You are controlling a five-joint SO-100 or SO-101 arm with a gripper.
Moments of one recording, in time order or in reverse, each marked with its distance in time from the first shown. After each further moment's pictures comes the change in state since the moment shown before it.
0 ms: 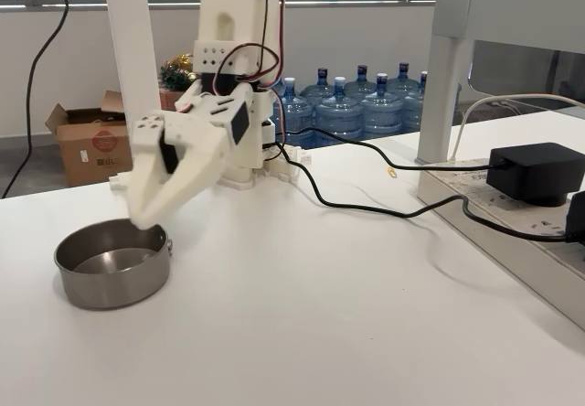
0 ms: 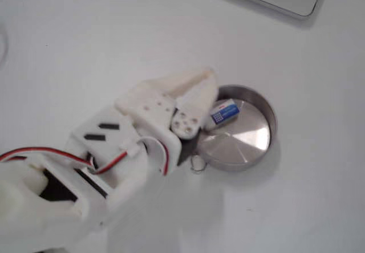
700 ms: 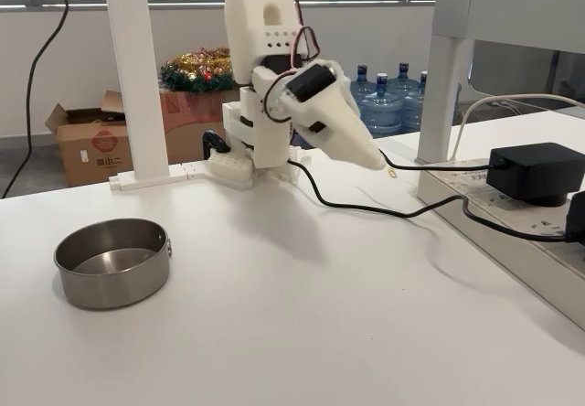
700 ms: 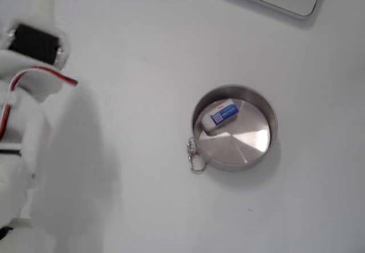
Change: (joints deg) arm -38.5 22.5 5.8 4.8 -64.8
